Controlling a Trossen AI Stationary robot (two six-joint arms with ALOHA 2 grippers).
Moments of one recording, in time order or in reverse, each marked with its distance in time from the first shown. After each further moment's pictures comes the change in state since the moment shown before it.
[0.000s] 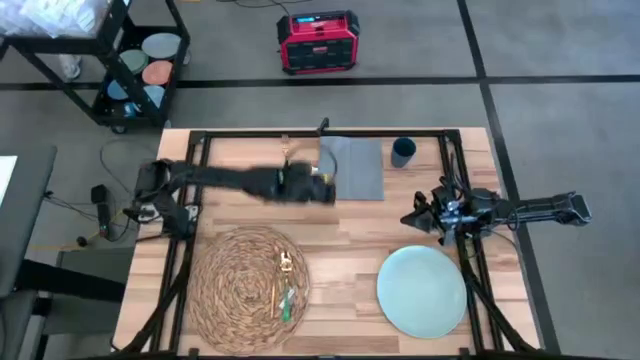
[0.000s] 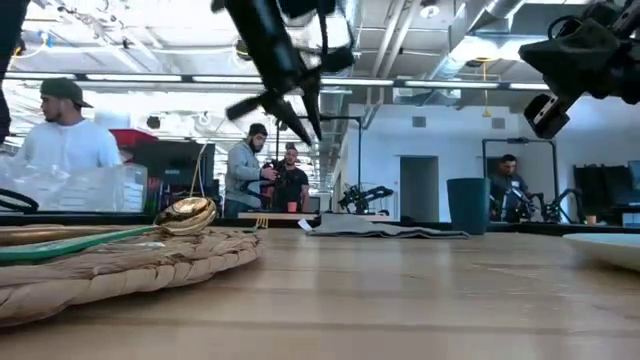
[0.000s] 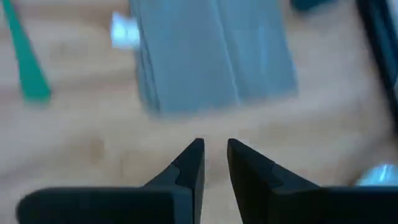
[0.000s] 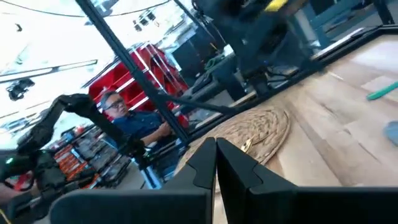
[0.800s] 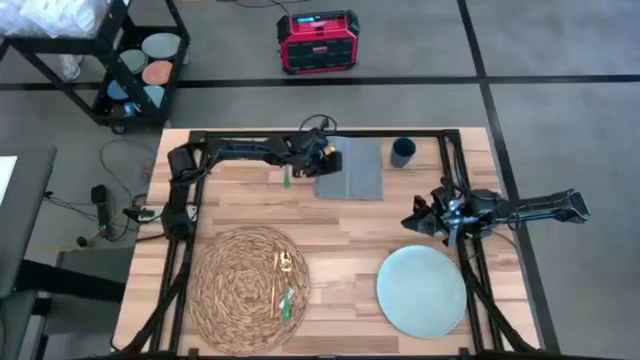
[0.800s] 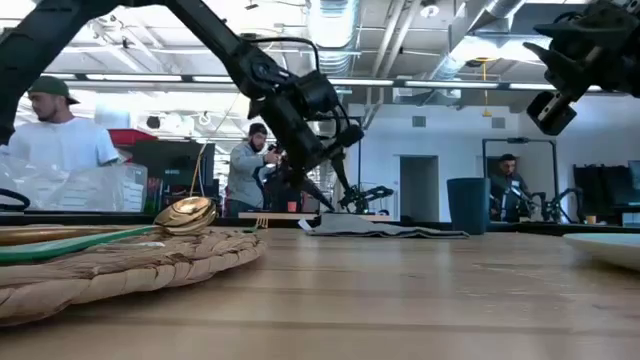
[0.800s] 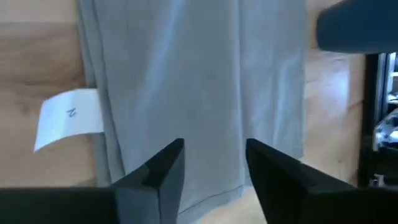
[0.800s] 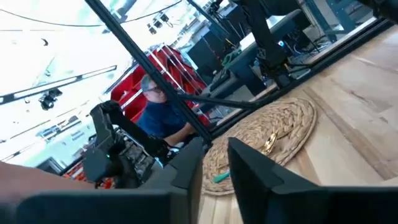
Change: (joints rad) left arm 0.287 0.263 -0.005 0.319 0.437 0.104; right arm 0.033 0.000 0.000 0.038 -0.027 0.100
